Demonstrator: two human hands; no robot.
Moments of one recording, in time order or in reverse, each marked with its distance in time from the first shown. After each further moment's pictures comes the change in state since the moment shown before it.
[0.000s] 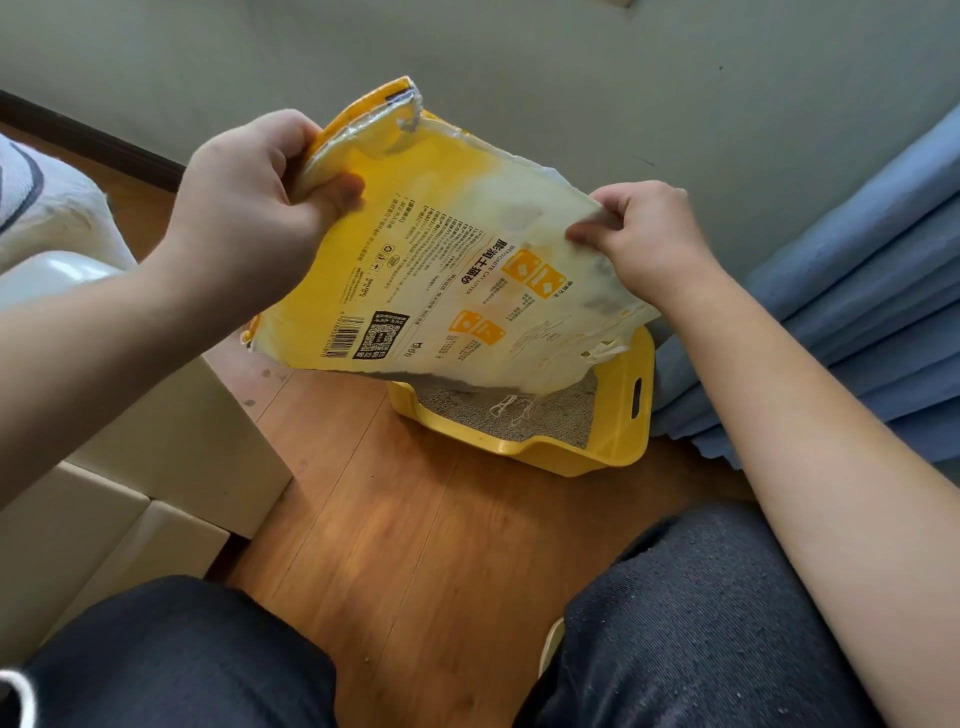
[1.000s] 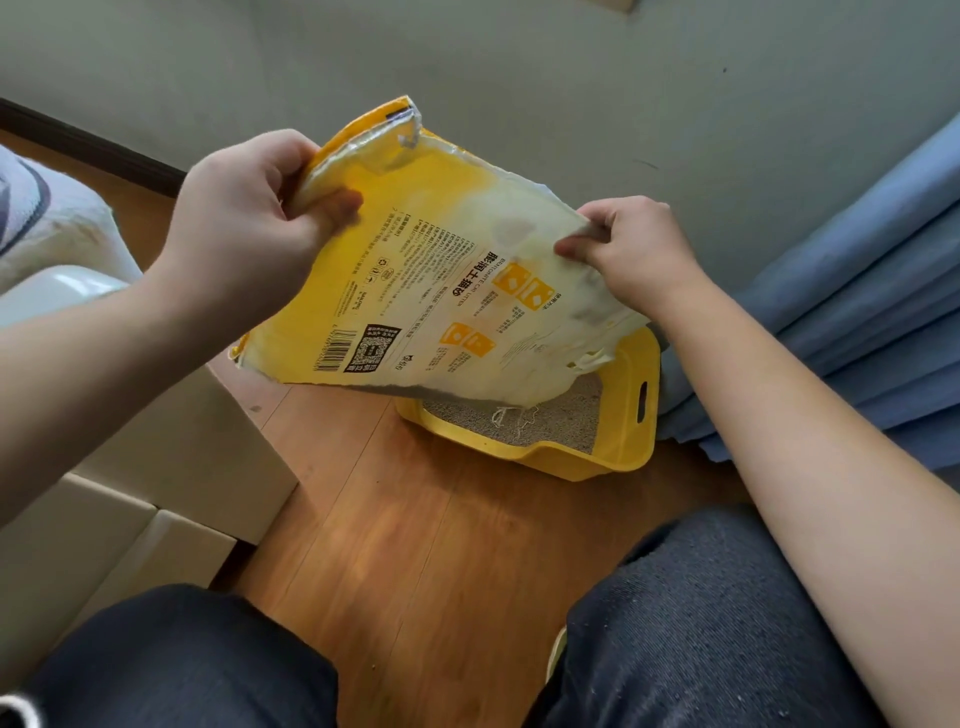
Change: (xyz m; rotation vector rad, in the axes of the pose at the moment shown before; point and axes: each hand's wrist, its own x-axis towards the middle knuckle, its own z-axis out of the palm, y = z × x) left_hand -0.001 -0.002 -0.002 0.008 -0.002 -0.005; right_hand 0.004 0.003 0.012 0.015 -0.047 -0.013
